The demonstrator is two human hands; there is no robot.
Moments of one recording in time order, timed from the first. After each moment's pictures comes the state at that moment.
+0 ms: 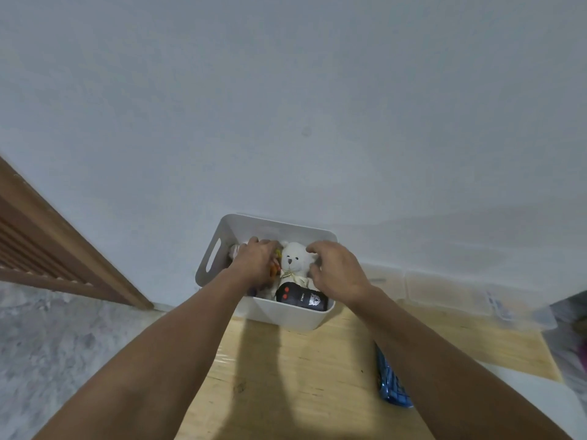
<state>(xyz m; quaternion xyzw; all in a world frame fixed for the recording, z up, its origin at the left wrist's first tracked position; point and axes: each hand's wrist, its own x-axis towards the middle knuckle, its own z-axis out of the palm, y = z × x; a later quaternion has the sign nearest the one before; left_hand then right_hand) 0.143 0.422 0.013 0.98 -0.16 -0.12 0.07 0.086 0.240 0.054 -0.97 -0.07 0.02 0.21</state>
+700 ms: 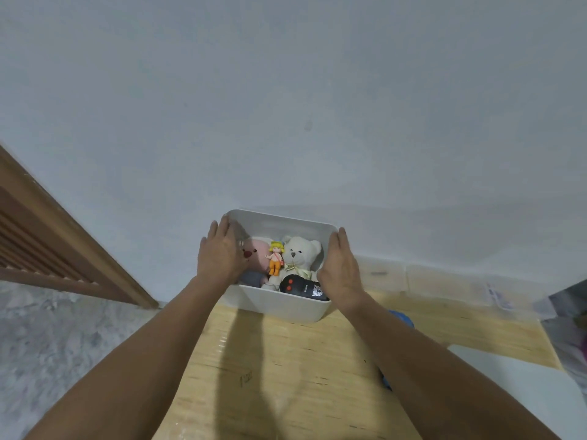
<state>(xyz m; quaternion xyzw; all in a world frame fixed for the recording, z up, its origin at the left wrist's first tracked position) 0.127 0.479 0.012 0.99 -0.04 0.07 0.11 0.068 0.256 0.044 -0.96 0.09 0.00 0.26</state>
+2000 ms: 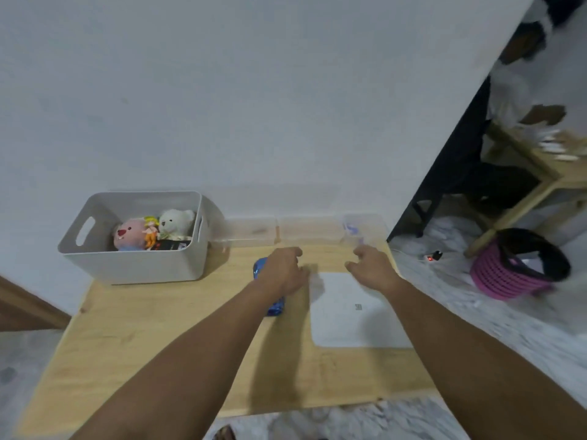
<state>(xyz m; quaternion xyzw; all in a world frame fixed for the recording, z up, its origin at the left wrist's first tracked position) -0.069 0.140 0.048 0.93 -0.18 -0.18 0.28 -0.118 -0.059 0.038 -0.92 0.25 0.09 0.28</state>
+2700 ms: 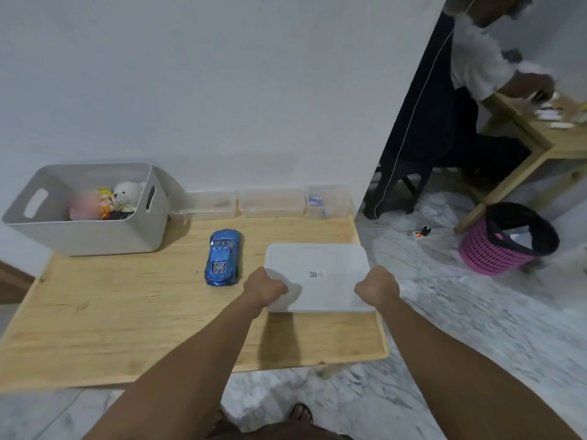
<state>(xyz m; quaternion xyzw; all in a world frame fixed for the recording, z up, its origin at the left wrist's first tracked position) -0.156 0.072 -0.017 0.84 0.11 -0.31 0.43 -0.223 -0.149 -0.012 -0.87 0.40 0.14 0.26</state>
